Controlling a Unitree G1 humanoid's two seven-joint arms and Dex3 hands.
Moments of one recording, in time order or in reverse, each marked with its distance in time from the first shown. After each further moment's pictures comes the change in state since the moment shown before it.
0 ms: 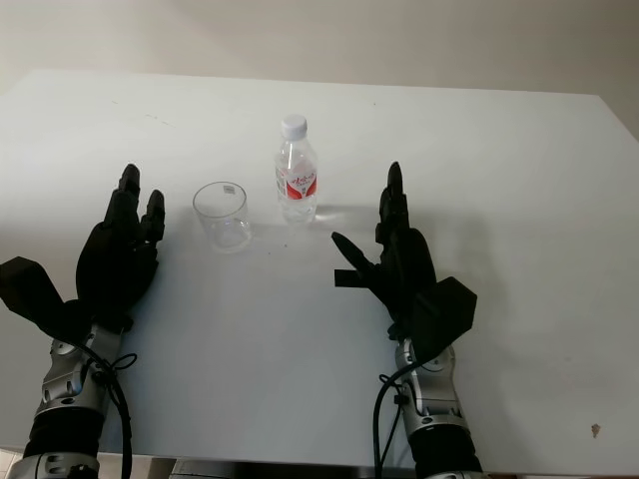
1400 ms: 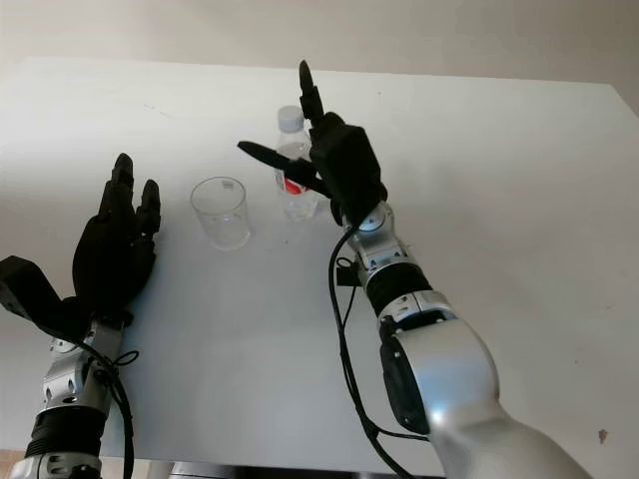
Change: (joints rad) left arm -0.001 -0.009 -0.003 -0.032 0.001 -0.017 0.022; right arm -0.775 -0.019 0.066 0.725 -0.206 0.030 -0.126
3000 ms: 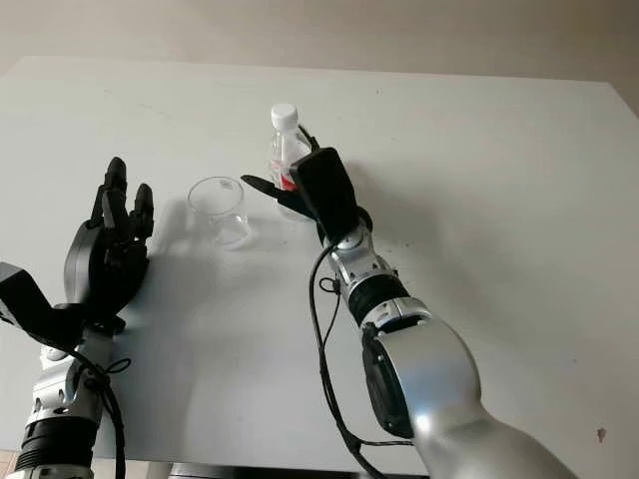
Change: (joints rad) left arm 0.047 0.011 0.000 -0.057 0.001 0.014 0.004; right arm -0.013 0.072 -0.023 0.137 -0.058 0.130 -0.209
